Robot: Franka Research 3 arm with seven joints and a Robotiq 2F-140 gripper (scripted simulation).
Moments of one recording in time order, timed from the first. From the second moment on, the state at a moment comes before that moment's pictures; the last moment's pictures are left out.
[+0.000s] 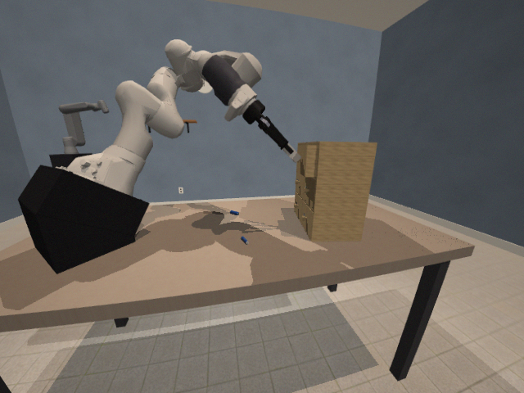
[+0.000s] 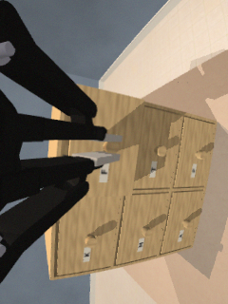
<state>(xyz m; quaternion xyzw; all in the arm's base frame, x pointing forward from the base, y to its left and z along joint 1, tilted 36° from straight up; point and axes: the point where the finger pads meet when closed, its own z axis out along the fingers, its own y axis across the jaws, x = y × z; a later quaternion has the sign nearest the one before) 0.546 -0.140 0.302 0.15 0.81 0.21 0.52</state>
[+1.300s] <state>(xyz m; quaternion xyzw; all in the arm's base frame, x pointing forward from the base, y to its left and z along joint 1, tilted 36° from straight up) 0.516 -0.133 0.293 0.15 0.81 0.21 0.52</state>
